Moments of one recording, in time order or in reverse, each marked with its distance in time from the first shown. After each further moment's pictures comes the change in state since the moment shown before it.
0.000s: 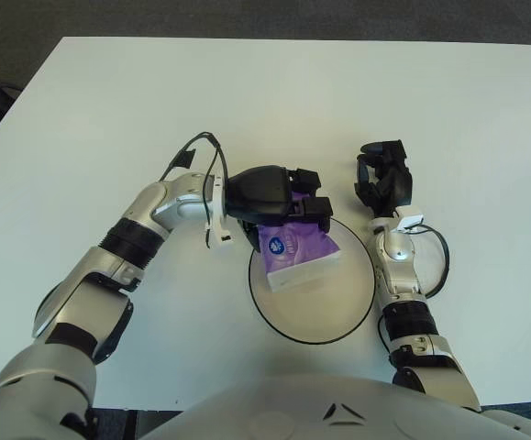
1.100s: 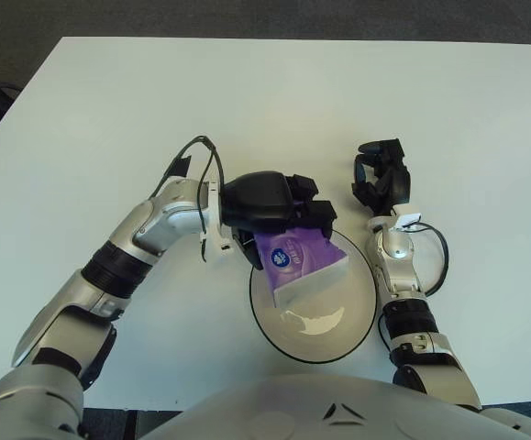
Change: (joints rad) left arm 0.118 0.052 0.040 -0.353 -0.142 0.308 -0.266; right arm -0.009 -0.004 0.007 0.010 -0.021 0.003 -0.009
